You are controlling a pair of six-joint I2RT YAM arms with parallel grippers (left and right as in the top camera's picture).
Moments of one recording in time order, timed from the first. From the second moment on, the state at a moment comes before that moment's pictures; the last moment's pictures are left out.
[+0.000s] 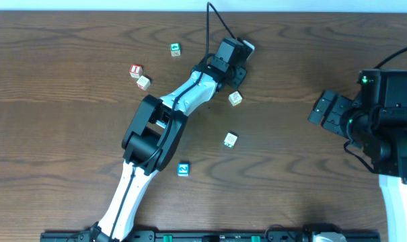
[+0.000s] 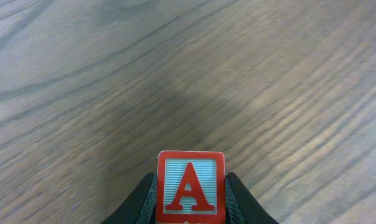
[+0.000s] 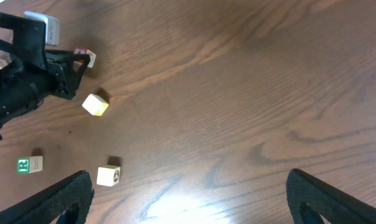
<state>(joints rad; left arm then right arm) -0.57 2.43 1.84 -0.22 0.05 0.06 0.04 1.16 1.45 -1.27 0.11 0.47</state>
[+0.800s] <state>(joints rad) -0.54 1.88 1.85 -1.02 -0.24 -0.17 0.04 1.16 1.45 -1.33 0.11 0.46</state>
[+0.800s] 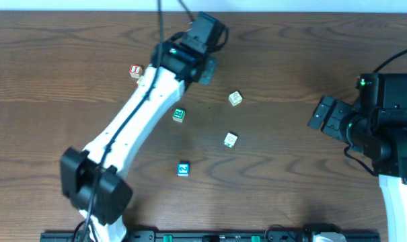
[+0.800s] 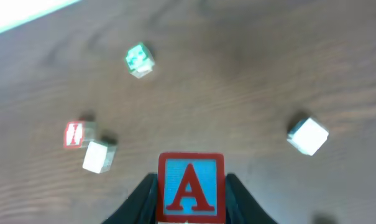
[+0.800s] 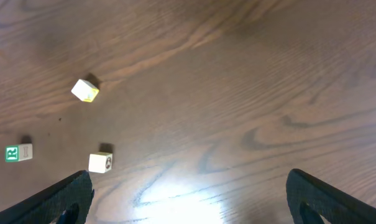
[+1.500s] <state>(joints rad) -0.50 1.84 1.36 -0.65 -0.08 -0.25 0.04 1.16 1.45 -1.38 0.11 0.46</state>
